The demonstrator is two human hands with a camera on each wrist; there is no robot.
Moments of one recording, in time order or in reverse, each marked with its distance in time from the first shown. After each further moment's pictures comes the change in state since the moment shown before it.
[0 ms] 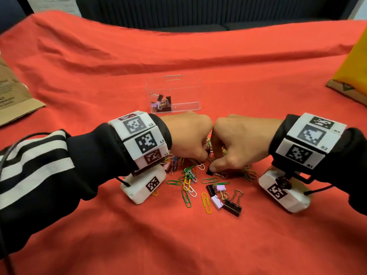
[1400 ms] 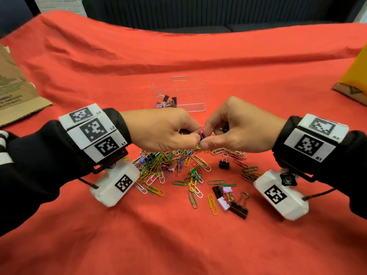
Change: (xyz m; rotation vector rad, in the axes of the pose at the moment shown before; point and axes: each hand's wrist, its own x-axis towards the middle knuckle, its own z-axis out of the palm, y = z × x) left_hand -0.045 -0.036 -0.015 -0.382 -0.038 0.119; right_hand 0.007 -0.001 -0.008 0.561 0.227 -0.090
